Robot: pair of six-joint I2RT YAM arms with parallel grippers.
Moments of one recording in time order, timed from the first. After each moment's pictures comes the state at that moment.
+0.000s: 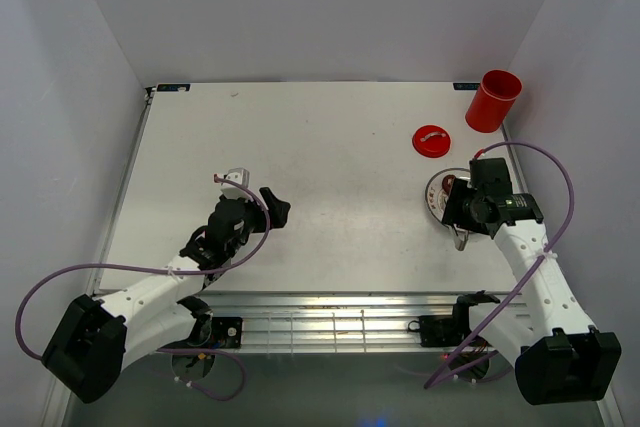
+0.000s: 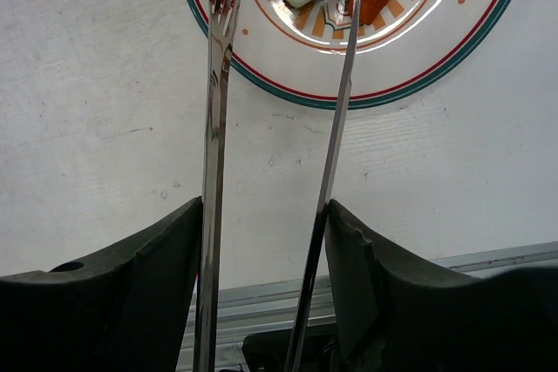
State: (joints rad) left arm -0.59 0.98 0.33 0.29 -0.19 -0.57; right arm 0.12 0.97 0.86 -0.90 0.10 0.31
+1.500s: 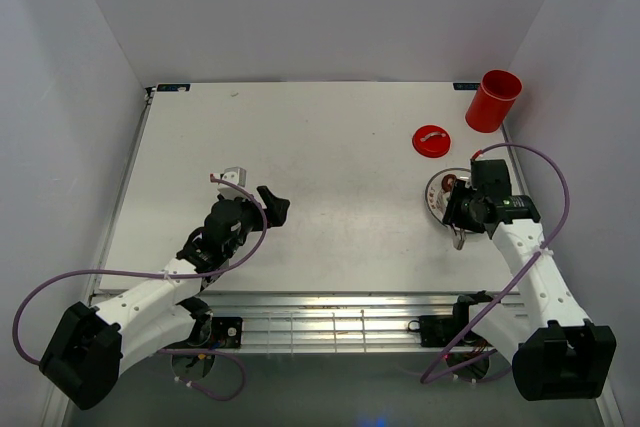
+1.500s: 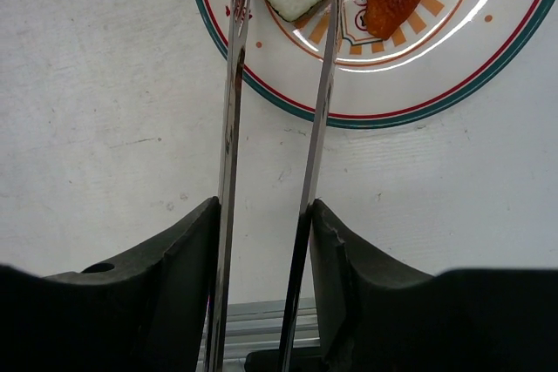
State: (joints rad) left arm -0.59 0.93 0.33 0.29 -0.19 -0.58; right arm 0.08 0.99 0.80 -0.81 0.03 0.28
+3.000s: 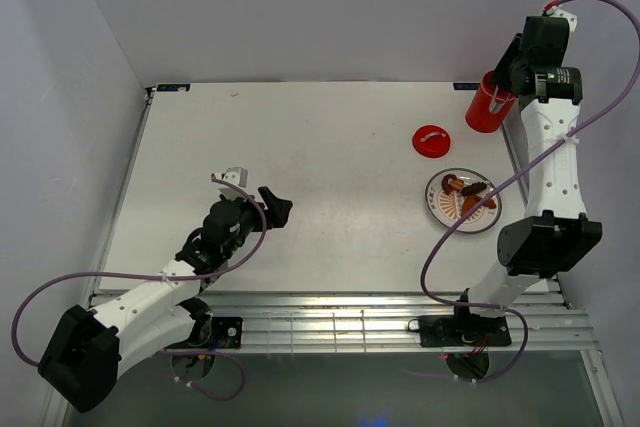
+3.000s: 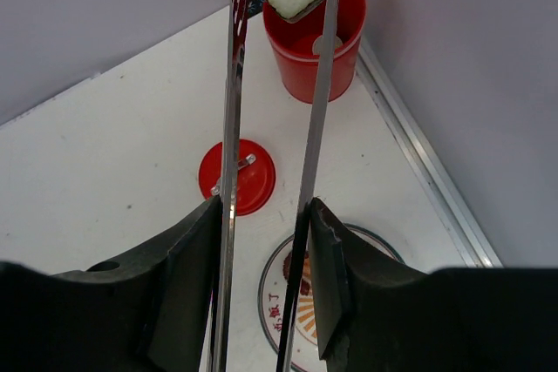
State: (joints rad) left arm -0.59 0.90 0.33 0.29 -0.16 -0.58; right arm -0.05 1.65 1.98 -0.86 0.23 0.31
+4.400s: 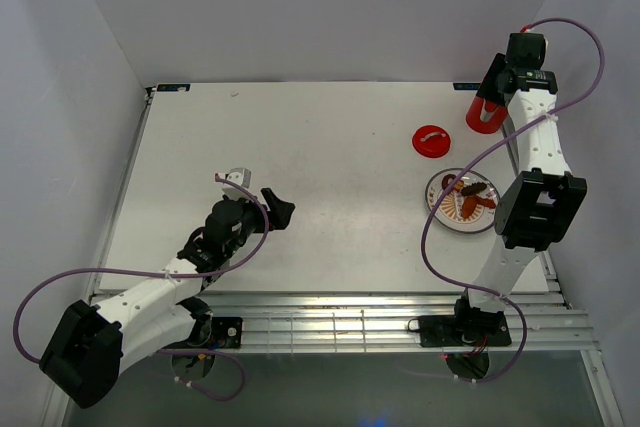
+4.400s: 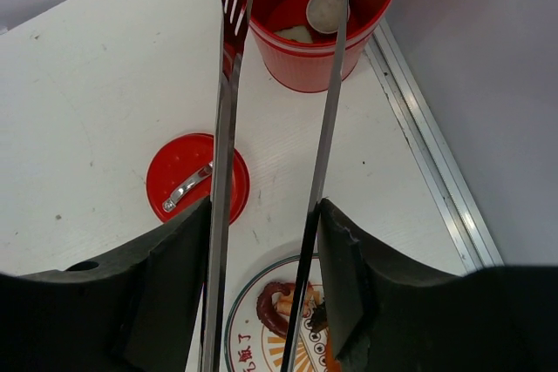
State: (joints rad) left arm -0.59 0.94 0.33 0.30 -0.12 -0.58; right arm -0.12 1.88 1.91 -0.71 0.17 0.24
